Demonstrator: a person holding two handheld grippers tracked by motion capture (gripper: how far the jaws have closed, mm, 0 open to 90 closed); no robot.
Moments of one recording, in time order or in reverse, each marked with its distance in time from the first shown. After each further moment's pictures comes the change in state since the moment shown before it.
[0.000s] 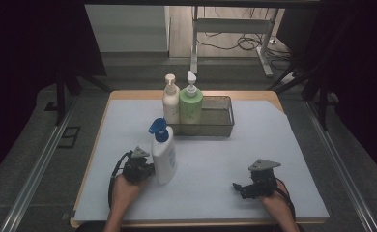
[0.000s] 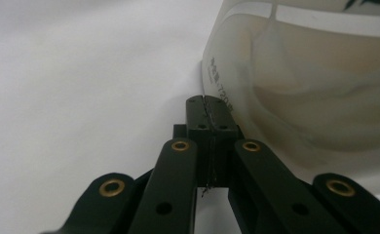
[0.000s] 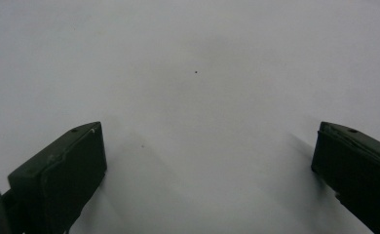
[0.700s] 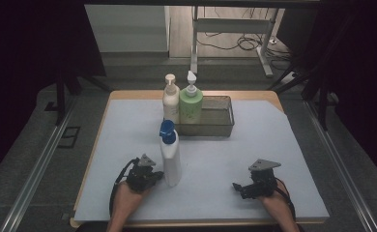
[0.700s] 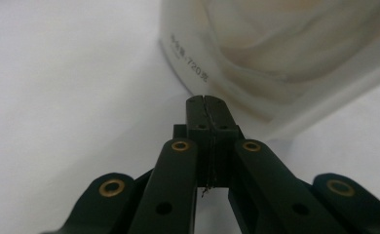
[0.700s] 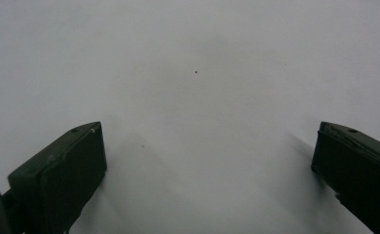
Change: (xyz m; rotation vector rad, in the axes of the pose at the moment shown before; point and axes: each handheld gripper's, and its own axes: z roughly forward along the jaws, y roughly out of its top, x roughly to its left) left arm -0.031 -0.009 -0.007 0.061 -0.026 0.072; right arm 0.000 0.000 0.000 0.001 0.001 0.000
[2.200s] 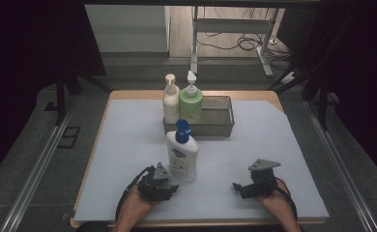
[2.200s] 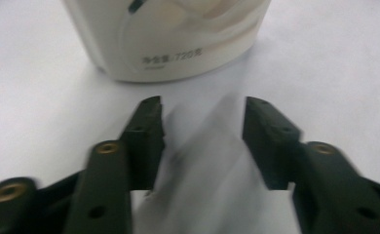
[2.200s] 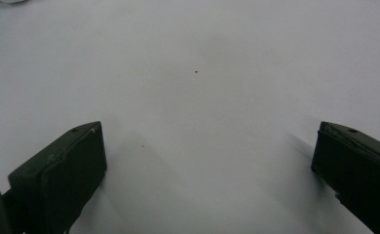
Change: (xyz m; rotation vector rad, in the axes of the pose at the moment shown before) left arm -0.037 -0.001 0.002 0.005 0.005 0.191; right arm 0.000 0.001 0.000 0.006 0.000 0.002
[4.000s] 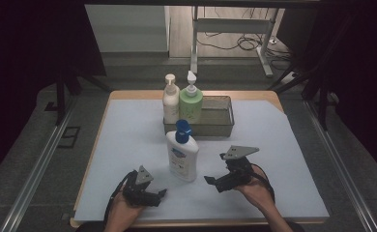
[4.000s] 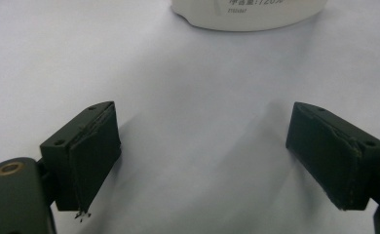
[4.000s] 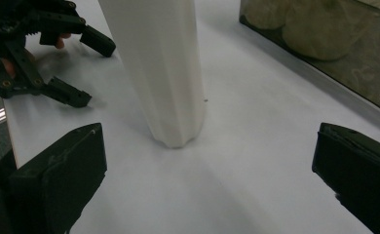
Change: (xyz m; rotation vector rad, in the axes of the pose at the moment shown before) left arm 0.018 -0.036 -0.011 -0.048 0.092 -0.086; right arm 0.061 0.092 -0.008 -0.143 0.244 -0.120
